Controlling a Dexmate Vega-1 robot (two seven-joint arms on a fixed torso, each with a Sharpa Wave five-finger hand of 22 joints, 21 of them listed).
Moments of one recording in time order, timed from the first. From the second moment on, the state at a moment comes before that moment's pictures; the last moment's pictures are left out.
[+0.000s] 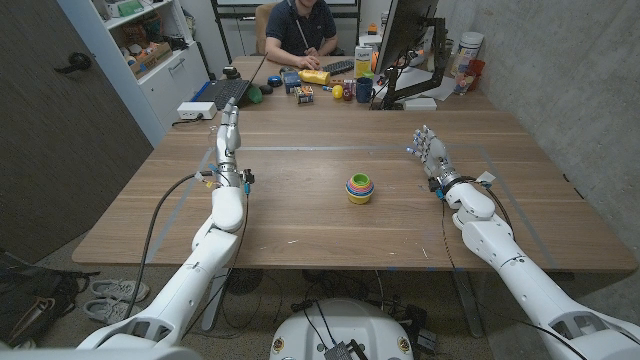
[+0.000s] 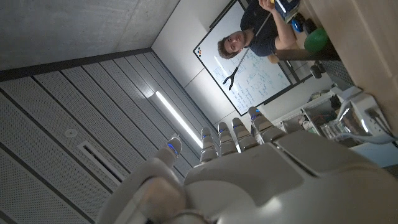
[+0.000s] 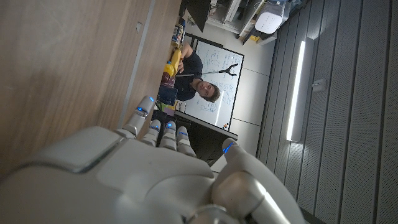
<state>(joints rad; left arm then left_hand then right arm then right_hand) 0.91 0.28 0.17 -1.27 0.15 -0.55 0.58 0.10 0.11 0.53 0.14 0.32 0.07 -0.13 0.24 0.19 0.04 -0.06 0.22 0.20 0.00 -0.02 0.24 0.18 0.00 0.06 0.34 0.19 -0.90 -0.39 -0.21 -1.32 0.53 0.22 0.11 0.03 0.08 0.34 0.17 0.28 -0.03 0.05 0.18 0.18 -0.01 0.04 0.19 0.19 -0.17 0.02 0.41 0.18 -0.17 -0.01 0.99 0.17</state>
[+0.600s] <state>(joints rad) 0.92 0.22 0.10 -1.35 0.72 -0.37 1.03 0.14 0.12 0.62 0.13 0.30 0.19 -0.22 0.29 0.22 0.06 -0.10 0.26 0.25 -0.01 0.02 0.24 0.23 -0.07 0.20 0.29 0.19 -0.89 -0.37 -0.20 -1.31 0.51 0.21 0.13 0.03 0.08 0.34 0.17 0.28 -0.03 0.05 0.18 0.18 -0.01 0.04 0.19 0.19 -0.17 0.02 0.41 0.18 -0.17 -0.01 0.98 0.17</state>
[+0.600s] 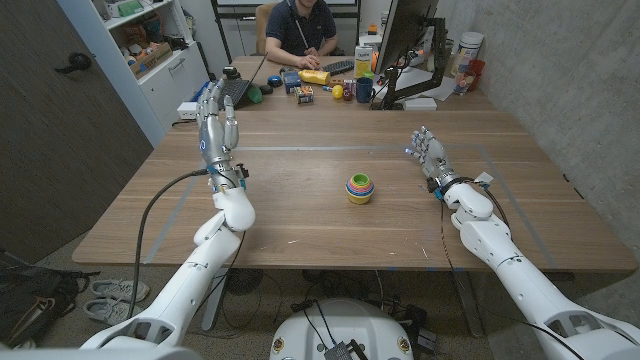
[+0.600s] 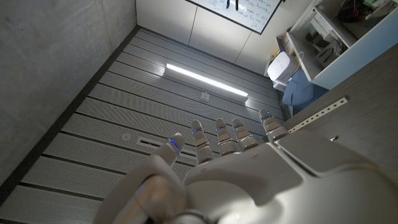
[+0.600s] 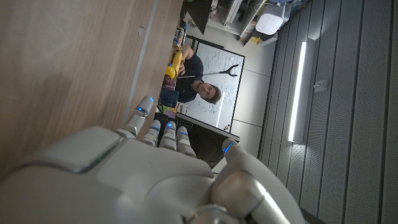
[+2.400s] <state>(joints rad) 0.68 0.59 0.40 -1.43 0.78 0.67 0.56 0.22 -0.05 0.55 -0.10 0.24 0.06 -0.22 0.23 0.22 -0.10 -0.12 0.22 0.26 -0.09 0.04 0.22 0.19 0.11 0.21 0.27 0.19 -0.92 -0.37 -0.21 -1.32 0.49 0.25 0.15 0.02 0.08 0.30 0.17 0.28 -0.03 0.05 0.19 0.18 0.00 0.04 0.19 0.19 -0.17 0.02 0.41 0.18 -0.17 -0.01 0.96 0.17</state>
